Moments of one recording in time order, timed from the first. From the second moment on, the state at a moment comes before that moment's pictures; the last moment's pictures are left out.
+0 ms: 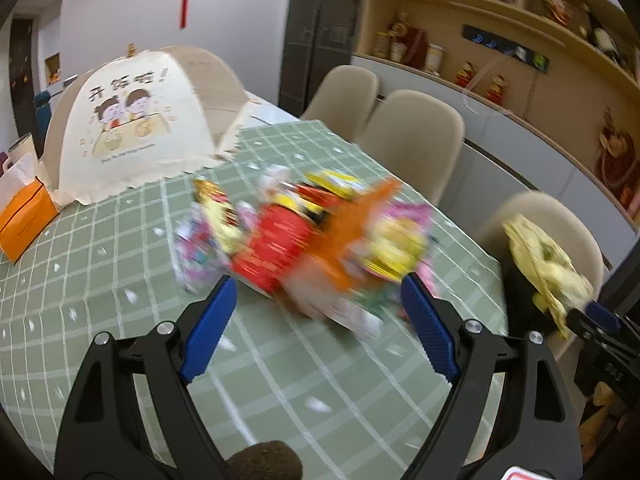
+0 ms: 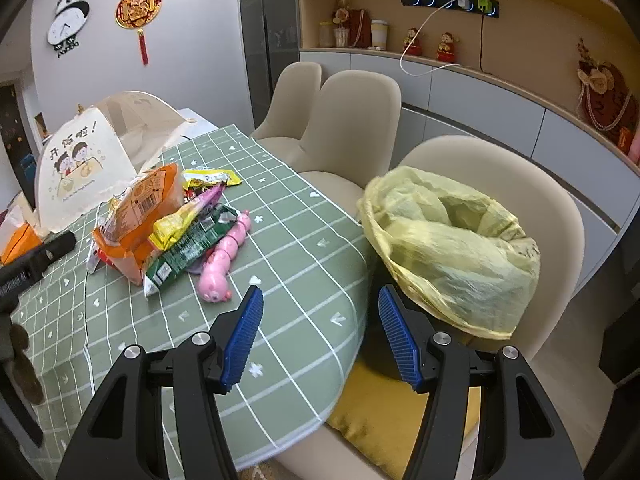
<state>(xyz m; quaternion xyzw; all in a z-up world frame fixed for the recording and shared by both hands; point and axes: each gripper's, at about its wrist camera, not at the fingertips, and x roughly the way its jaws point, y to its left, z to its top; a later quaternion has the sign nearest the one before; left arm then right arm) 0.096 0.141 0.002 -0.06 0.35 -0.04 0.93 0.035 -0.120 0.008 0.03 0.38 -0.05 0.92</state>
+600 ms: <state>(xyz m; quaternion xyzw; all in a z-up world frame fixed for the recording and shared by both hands) 0.228 0.284 -0.093 -0.14 0.45 -0.02 0.88 0.098 -0.039 -0.028 -0.03 0.42 -0.04 0.90</state>
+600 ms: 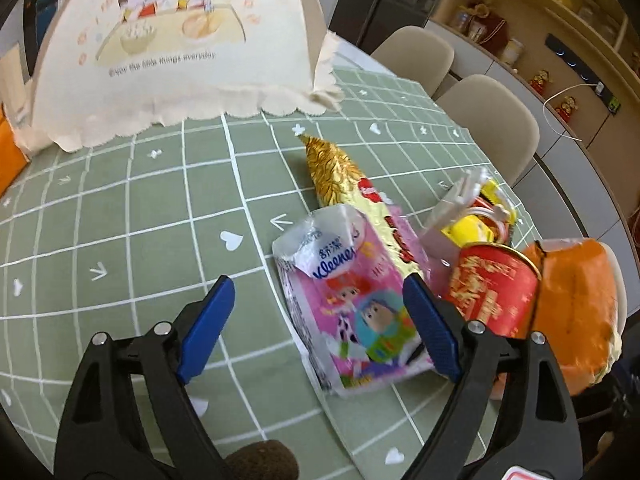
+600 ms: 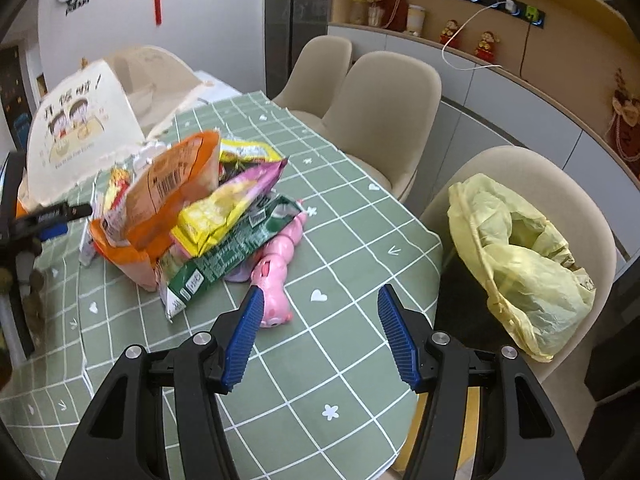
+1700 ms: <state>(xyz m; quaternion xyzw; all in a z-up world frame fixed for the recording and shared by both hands) 0.220 0.257 -0.062 -0.20 0.46 -0.06 0.86 0.125 -0.048 -0.022 -0.04 0.40 0.07 0.91</state>
